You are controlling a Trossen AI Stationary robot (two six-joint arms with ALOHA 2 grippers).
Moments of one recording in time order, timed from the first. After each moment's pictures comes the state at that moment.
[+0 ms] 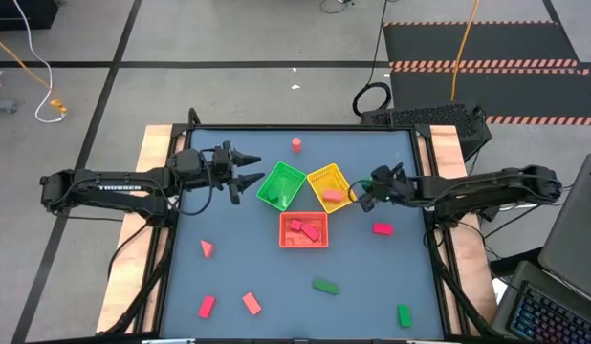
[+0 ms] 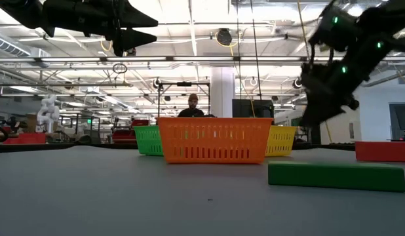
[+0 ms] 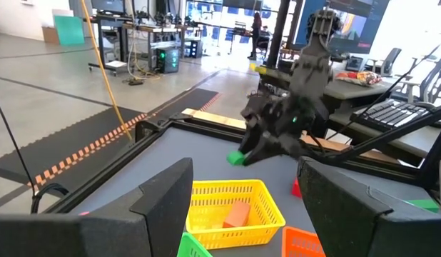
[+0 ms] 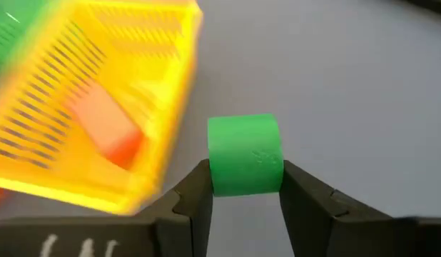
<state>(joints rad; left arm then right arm) 0.21 0.93 0.50 0.39 0.00 -0.13 -0.09 1.01 0.41 -0.34 0.47 0.68</state>
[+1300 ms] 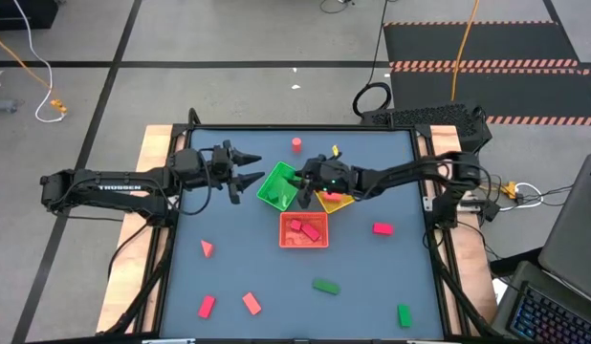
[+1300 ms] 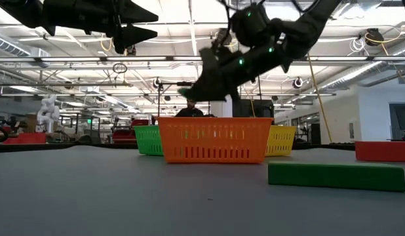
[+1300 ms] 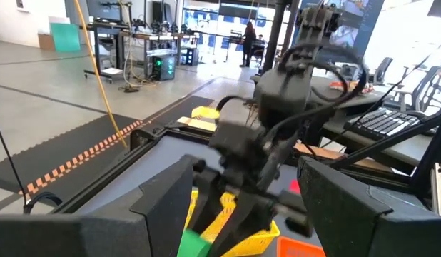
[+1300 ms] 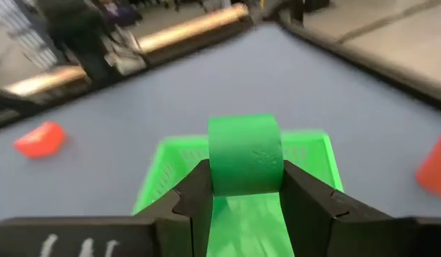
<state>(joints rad) 0.21 0.93 0.51 0.42 0.01 -0.13 -0.16 1.77 0.89 0.49 0.15 0.29</state>
